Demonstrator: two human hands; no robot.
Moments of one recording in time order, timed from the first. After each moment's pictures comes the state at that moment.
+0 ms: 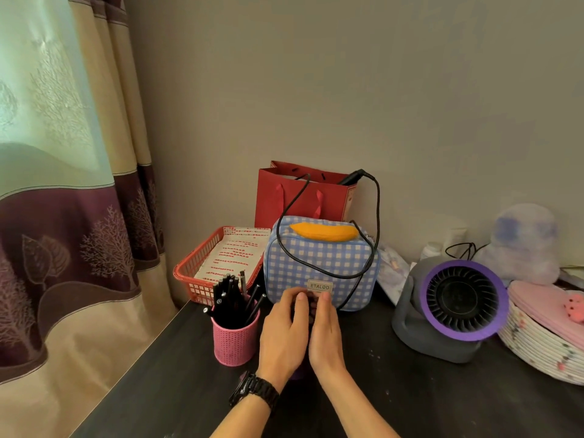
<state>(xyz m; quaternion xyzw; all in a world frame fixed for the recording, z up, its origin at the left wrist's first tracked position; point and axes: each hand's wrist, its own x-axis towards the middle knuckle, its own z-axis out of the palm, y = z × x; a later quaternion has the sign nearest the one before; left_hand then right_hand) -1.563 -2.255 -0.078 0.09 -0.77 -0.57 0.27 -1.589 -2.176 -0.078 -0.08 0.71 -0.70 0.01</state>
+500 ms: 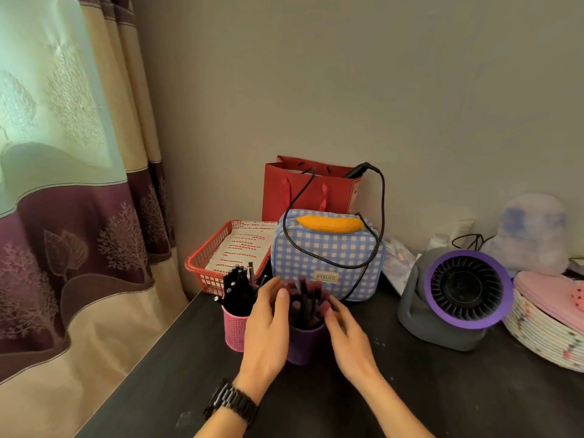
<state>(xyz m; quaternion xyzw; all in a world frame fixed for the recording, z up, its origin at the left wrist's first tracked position) -1.520 -2.275 -0.064 0.11 -0.73 -0.62 0.26 -1.591 -2.129 -0.097 -0.10 0.80 -0.58 0.08</state>
